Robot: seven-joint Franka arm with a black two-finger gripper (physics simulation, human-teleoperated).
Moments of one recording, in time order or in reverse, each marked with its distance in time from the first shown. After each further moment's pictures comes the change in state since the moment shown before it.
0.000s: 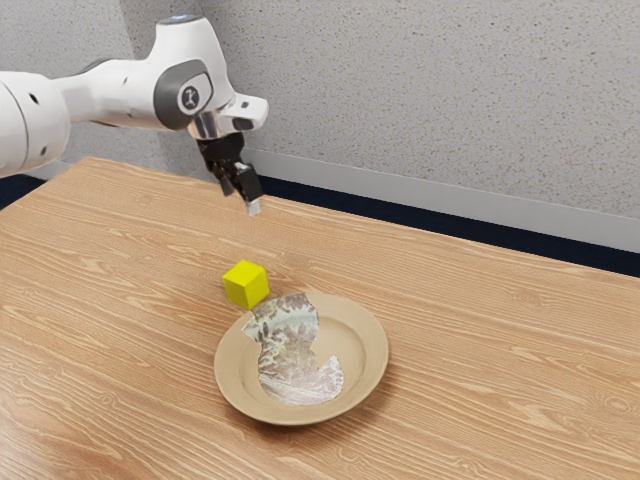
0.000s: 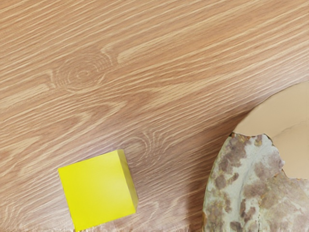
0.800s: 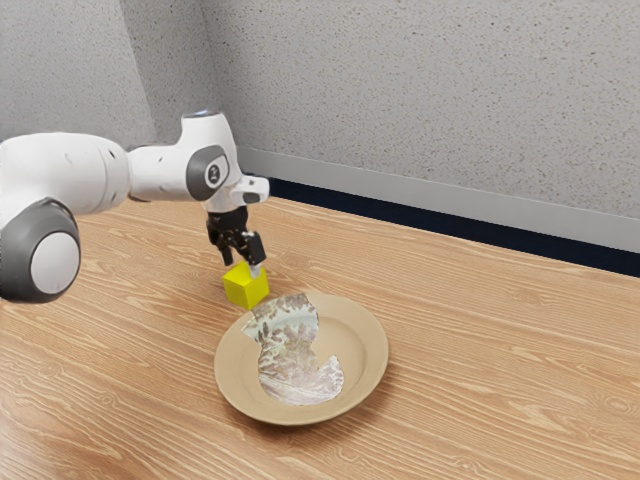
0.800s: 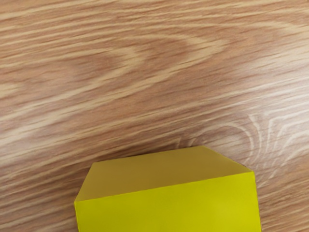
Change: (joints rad) arm 0.063 0.385 0.039 0.149 -0.068 0.065 -0.036
